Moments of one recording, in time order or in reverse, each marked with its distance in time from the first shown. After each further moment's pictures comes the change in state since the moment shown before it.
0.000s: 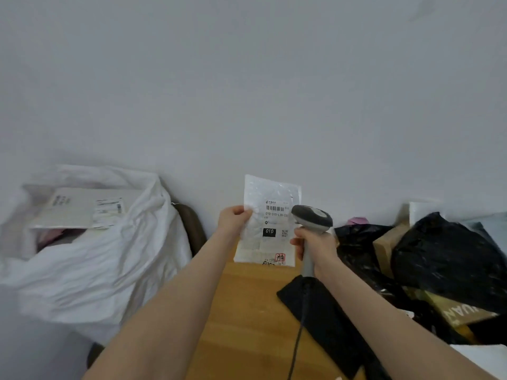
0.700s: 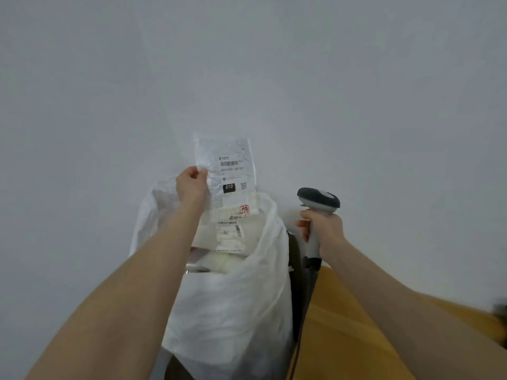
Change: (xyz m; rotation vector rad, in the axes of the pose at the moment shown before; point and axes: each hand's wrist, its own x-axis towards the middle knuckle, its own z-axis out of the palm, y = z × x) left_hand 0.110 0.081 -0.407 0.034 0.776 0.271; right_hand 0.011 -0.005 0.357 -0.037 -0.268 -0.071
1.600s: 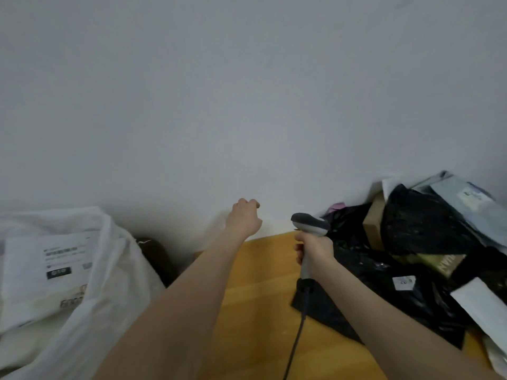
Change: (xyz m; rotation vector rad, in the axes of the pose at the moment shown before) left_hand -0.261 -0.028 0.277 0.719 -1.220 0.658; right_hand -0.025 0.053 -0.233 0.117 0.702 0.162
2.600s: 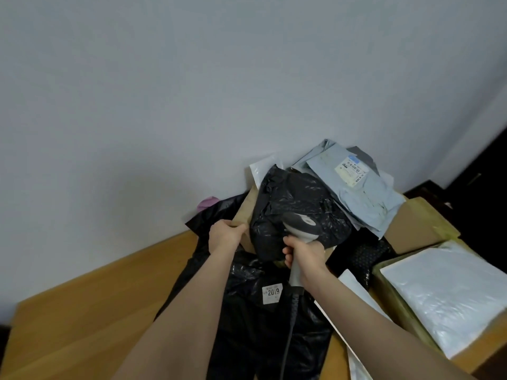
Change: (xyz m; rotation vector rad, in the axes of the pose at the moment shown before) left_hand 0.129 0.308 0.278 -0.531 -0.129 -0.421; right_hand 0.214 -0.045 -0.332 0.145 0.210 0.095
